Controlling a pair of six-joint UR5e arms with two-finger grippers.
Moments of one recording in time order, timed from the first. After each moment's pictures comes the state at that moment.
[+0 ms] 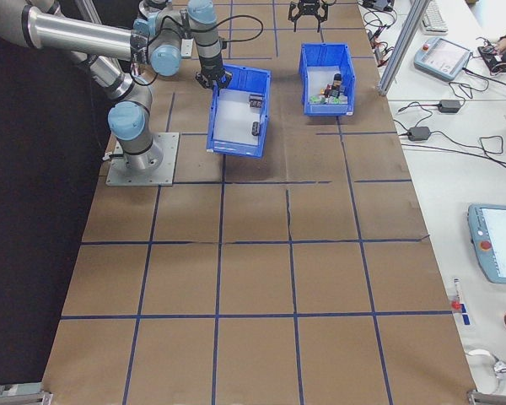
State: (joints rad) left arm -1.73 -1.98 -1.28 -1.41 1.42 -1.49; right arm 1.69 -2.00 2.28 -1.92 -1.55 -1.36
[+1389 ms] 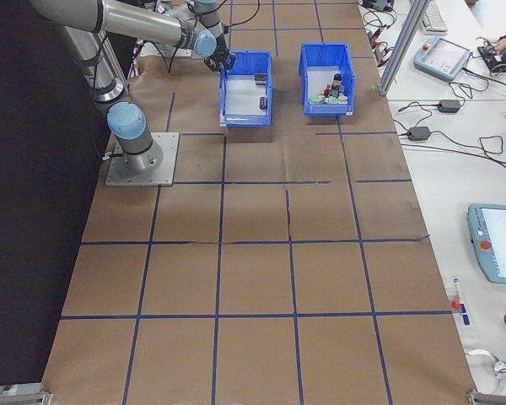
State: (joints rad) left arm -1.61 -1.58 -1.53 -1.67 1.55 -0.06; right arm 2.18 -1.60 2.17 -2.26 -1.72 -0.93
